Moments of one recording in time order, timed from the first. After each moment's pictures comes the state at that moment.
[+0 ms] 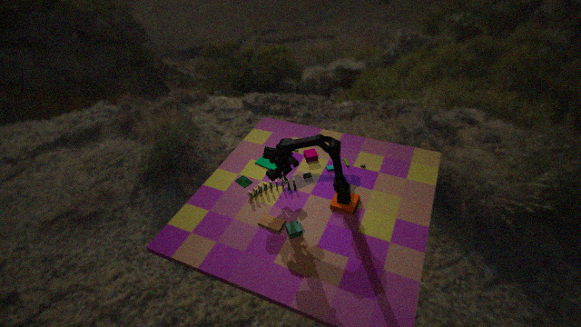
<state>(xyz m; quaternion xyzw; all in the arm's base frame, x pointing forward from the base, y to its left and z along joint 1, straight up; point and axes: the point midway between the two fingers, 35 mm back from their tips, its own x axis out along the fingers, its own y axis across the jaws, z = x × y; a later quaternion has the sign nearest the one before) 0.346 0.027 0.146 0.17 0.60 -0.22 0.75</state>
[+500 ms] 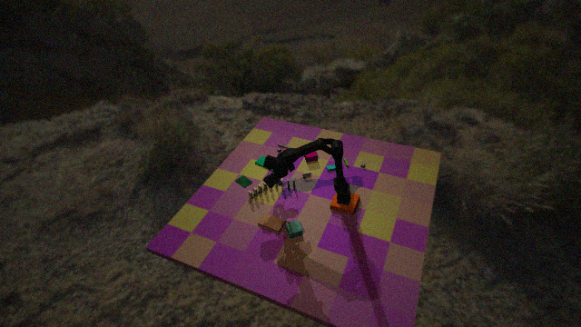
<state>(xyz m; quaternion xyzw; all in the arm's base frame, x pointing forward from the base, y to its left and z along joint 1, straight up) 0.373 0.038 0.126 0.08 0.48 -0.22 0.84</state>
